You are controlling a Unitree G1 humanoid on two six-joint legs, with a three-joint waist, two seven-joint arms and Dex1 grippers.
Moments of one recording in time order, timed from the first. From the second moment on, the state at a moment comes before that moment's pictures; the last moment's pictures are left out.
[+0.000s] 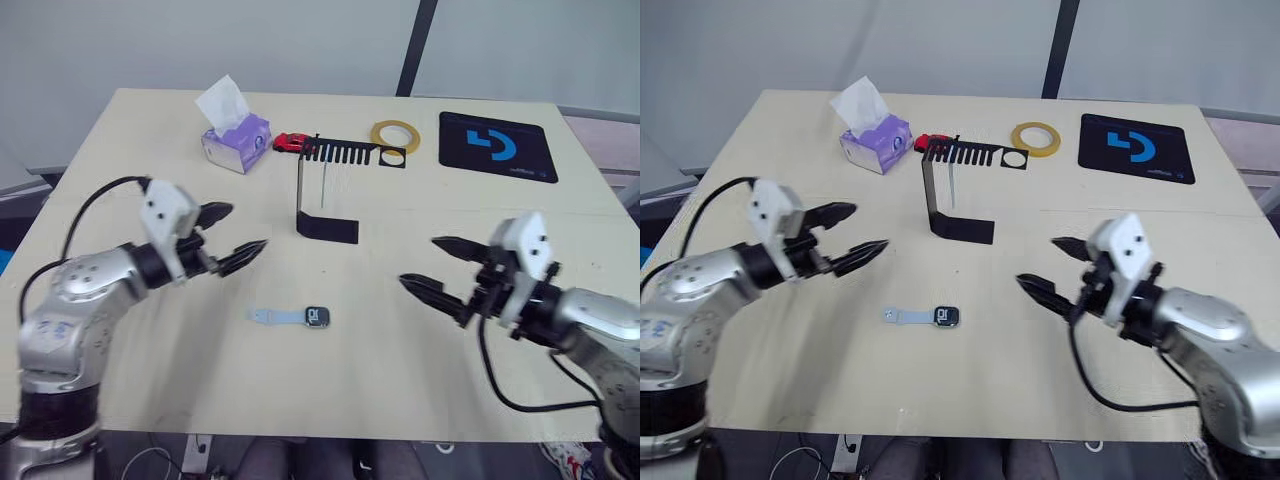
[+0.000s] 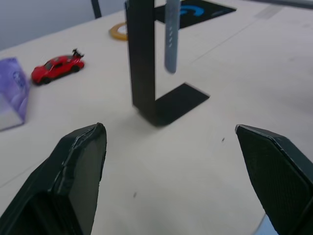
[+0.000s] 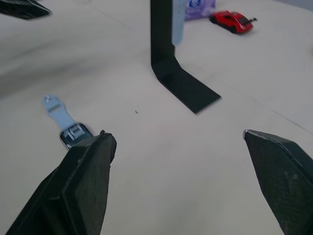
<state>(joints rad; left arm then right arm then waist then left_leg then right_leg) -0.38 0.64 0.21 -0.43 -0.50 0.71 -0.61 -0.22 -0.64 -0.24 -0.72 0.67 0.92 0.59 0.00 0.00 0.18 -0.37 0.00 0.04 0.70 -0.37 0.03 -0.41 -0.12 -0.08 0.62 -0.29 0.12</state>
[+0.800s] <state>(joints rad) -0.41 0.54 0.15 -0.46 -0.50 0.73 -0.49 -0.68 -0.29 0.19 0.06 0.26 0.61 0.41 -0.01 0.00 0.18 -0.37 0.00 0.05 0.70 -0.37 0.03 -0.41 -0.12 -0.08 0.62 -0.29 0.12</state>
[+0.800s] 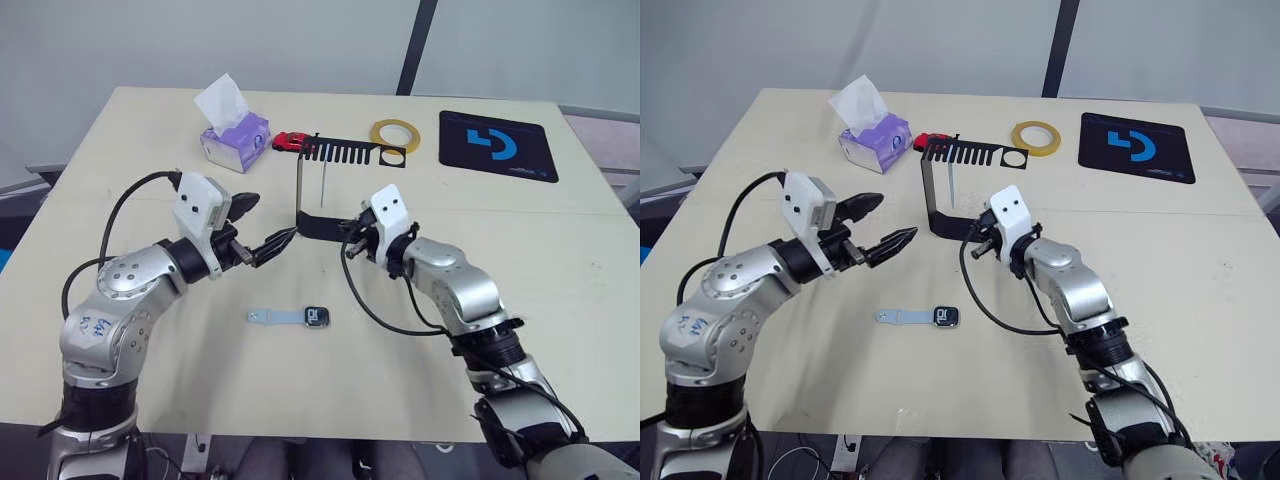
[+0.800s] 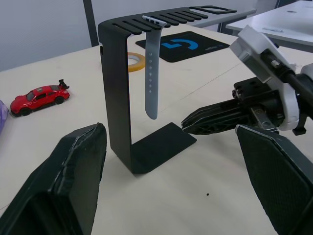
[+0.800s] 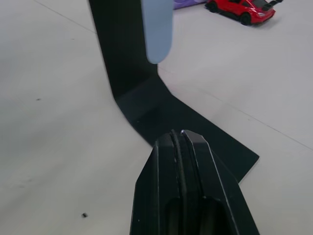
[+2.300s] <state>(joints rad) -0.50 0.13 -0.16 -0.23 -0.08 0.53 -0.08 -0.79 -0.18 0.16 0.45 0.10 0.48 0.41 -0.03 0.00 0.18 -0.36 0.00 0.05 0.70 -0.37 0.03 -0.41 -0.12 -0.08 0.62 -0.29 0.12</state>
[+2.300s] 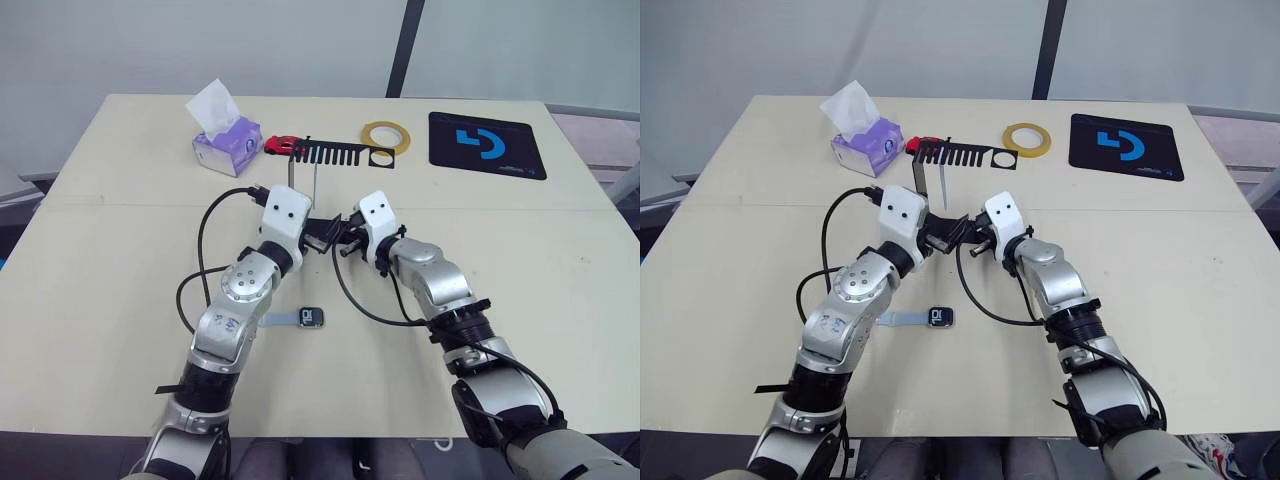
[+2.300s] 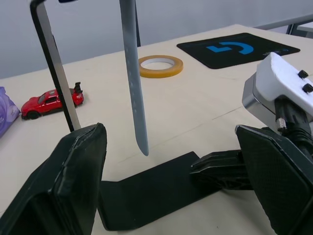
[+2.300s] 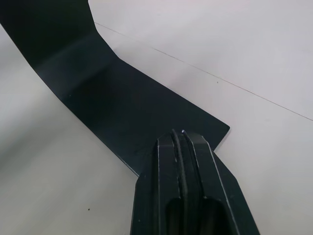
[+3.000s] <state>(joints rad) -0.60 0.03 -0.14 -0.05 0.02 0.45 0.01 -0.79 -0.18 0.15 0.45 0.08 0.48 0.42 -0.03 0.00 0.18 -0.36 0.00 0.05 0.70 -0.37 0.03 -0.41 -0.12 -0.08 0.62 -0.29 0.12</state>
